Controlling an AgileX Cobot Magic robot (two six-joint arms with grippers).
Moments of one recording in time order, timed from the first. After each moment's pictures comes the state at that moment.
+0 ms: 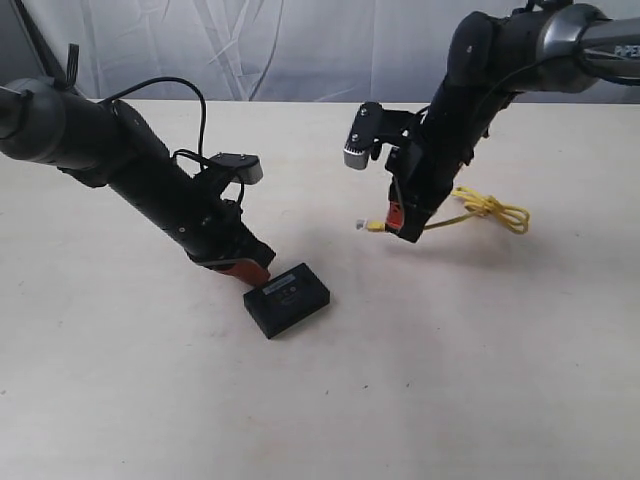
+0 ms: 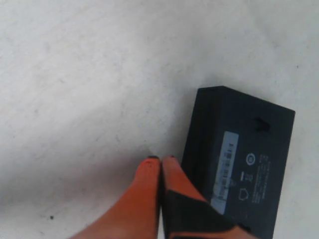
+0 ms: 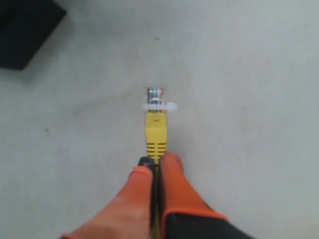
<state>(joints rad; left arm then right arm) -0.34 2.08 -1.20 -0.83 0.76 0.90 0.35 2.10 -1.49 0.32 0.94 -1.13</state>
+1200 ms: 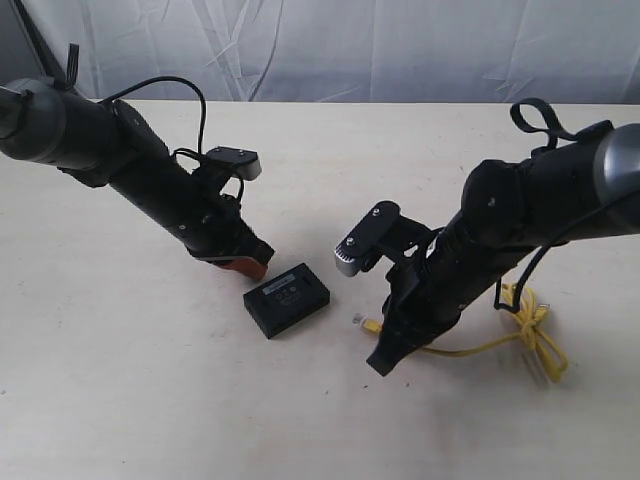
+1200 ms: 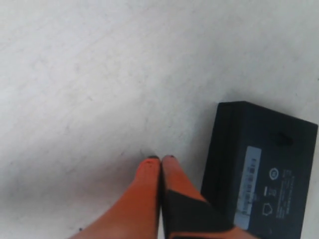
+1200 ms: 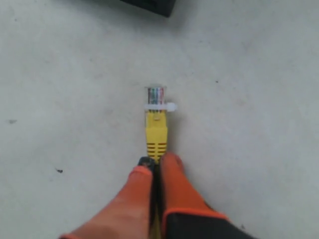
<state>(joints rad) -0.34 2.08 -1.20 -0.83 0.70 0.92 0.57 1.81 -0.85 0.42 0.48 -0.75</state>
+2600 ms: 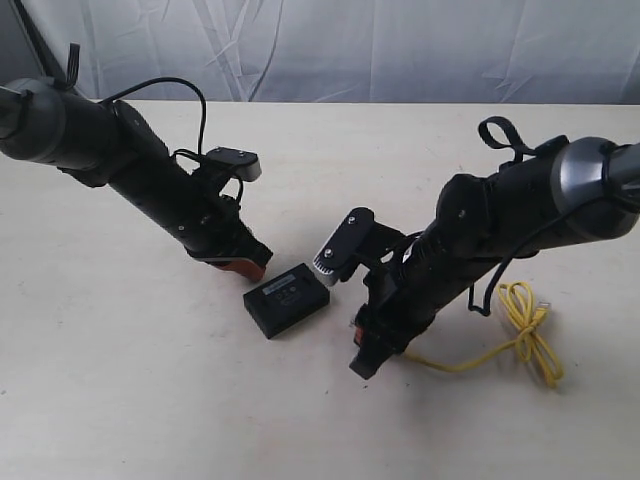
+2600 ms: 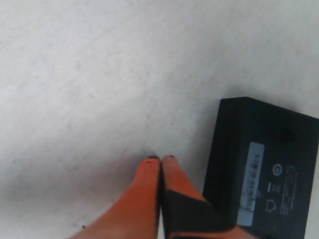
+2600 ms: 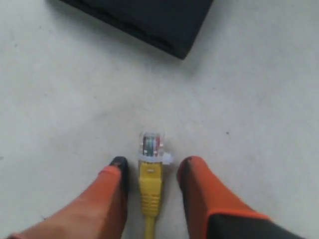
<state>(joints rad) -0.34 2.08 -1.20 -0.81 0.70 0.93 0.62 1.89 -0.88 0.46 0.40 -0.86</state>
